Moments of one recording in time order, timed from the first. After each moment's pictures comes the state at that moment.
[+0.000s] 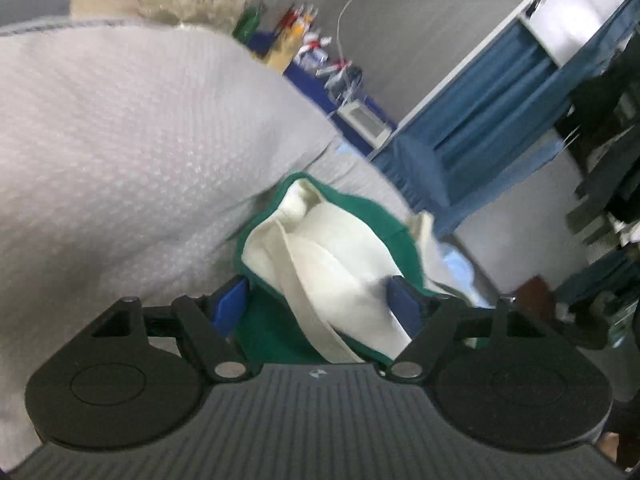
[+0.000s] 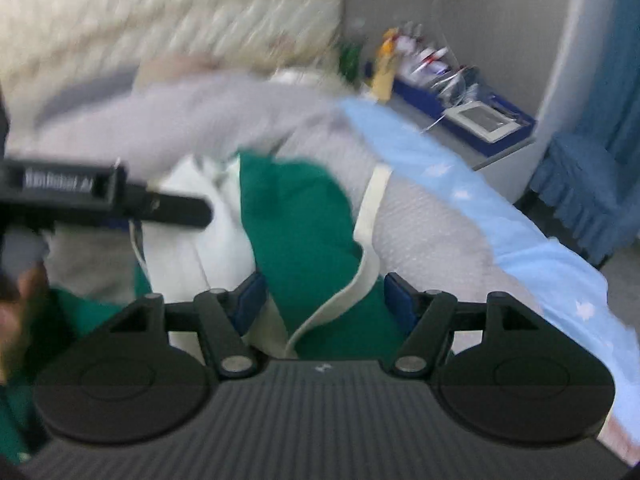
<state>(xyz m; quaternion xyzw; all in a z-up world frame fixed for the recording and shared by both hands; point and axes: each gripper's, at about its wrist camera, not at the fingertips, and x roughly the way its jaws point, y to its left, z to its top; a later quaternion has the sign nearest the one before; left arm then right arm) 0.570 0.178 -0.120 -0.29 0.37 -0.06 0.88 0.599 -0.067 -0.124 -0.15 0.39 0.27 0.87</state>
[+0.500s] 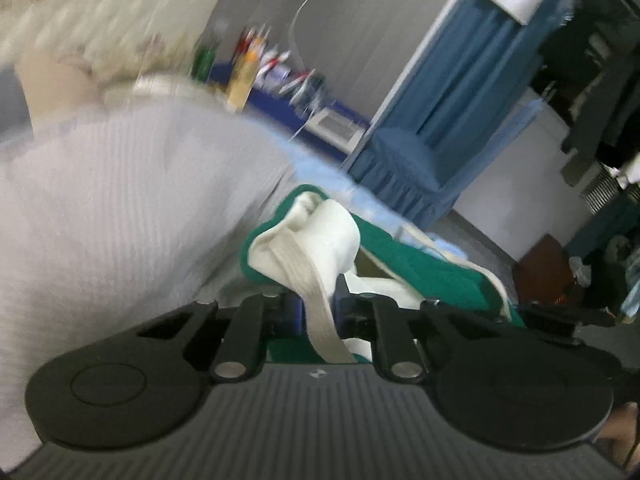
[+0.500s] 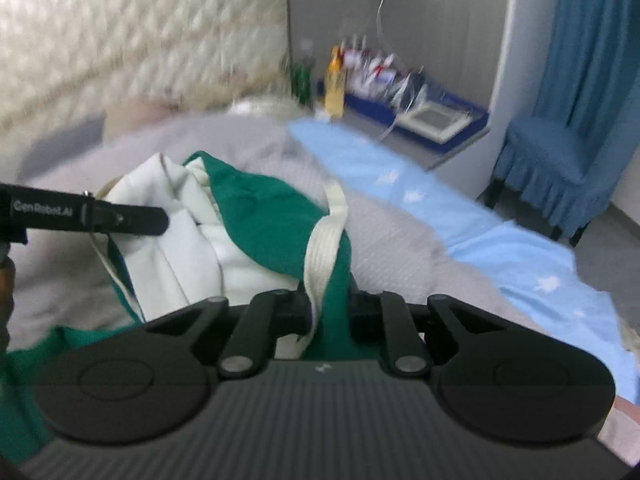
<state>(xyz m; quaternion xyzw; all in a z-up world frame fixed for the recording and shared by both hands) 0.563 0.154 -0.056 -0.19 0.35 -0.09 0.91 0.568 -0.109 -0.078 -0.06 0.36 0.21 0.91</state>
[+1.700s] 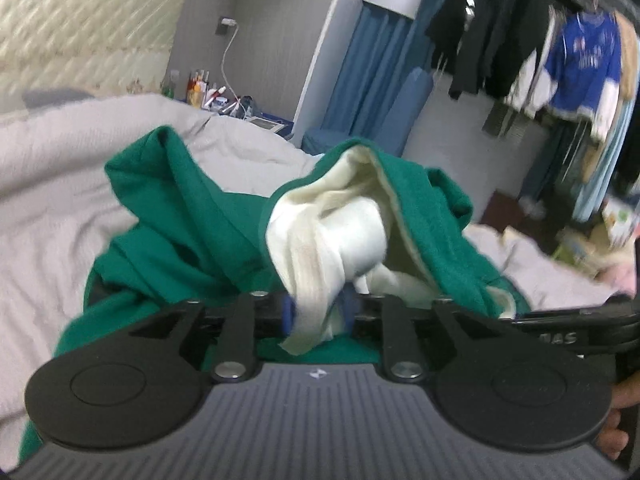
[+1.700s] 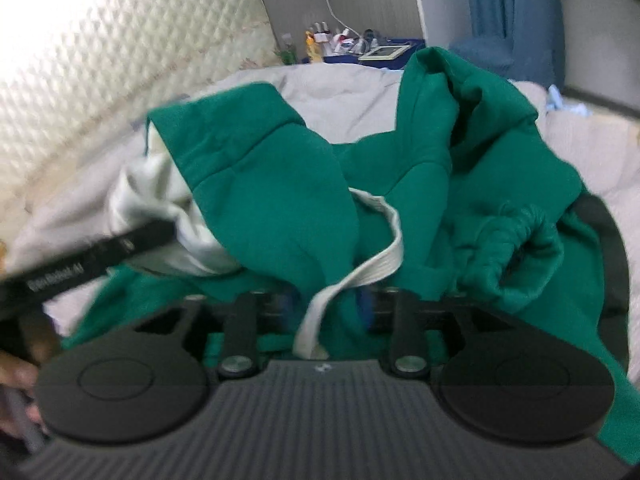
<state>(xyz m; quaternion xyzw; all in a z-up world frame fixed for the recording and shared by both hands) 0.144 0.065 -0.077 -0.13 0.26 -0.15 0.95 0.215 -0.218 -0.081 0.10 0.39 0.19 0.90</state>
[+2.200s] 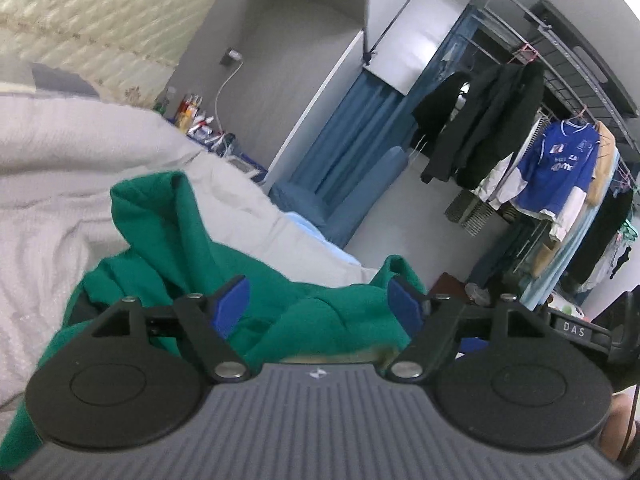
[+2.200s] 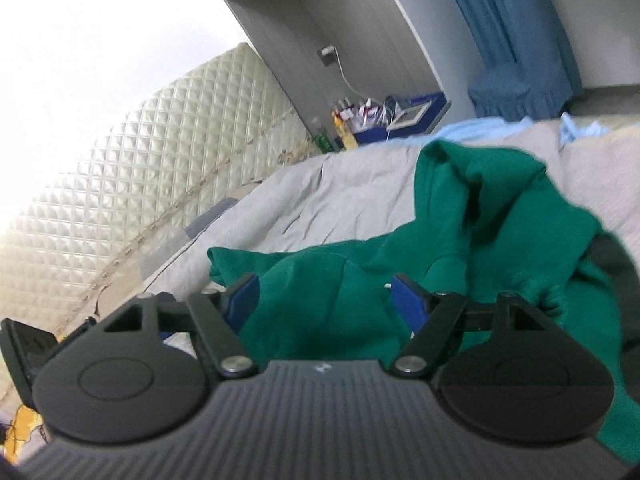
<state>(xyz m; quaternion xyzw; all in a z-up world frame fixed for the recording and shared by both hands) 0.140 0.107 -0.056 -0.25 0.19 -0.18 0.93 0.225 -0.246 -0.056 0.22 0.29 0.22 0.91</state>
